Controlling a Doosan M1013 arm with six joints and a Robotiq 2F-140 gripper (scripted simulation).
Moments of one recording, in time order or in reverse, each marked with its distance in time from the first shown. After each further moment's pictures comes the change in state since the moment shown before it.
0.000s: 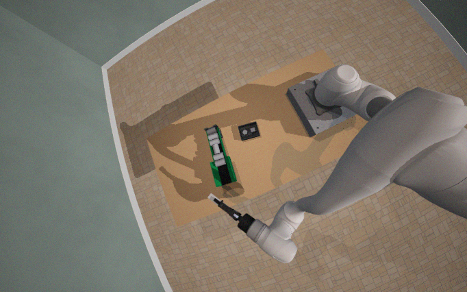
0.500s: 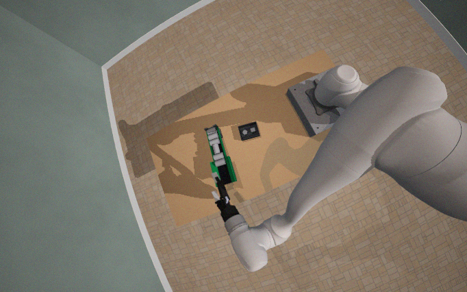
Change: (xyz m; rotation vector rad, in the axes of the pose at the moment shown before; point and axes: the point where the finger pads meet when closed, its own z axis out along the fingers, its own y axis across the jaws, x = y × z) arm 0.059 -0.019 0.054 -0.085 0.416 0.484
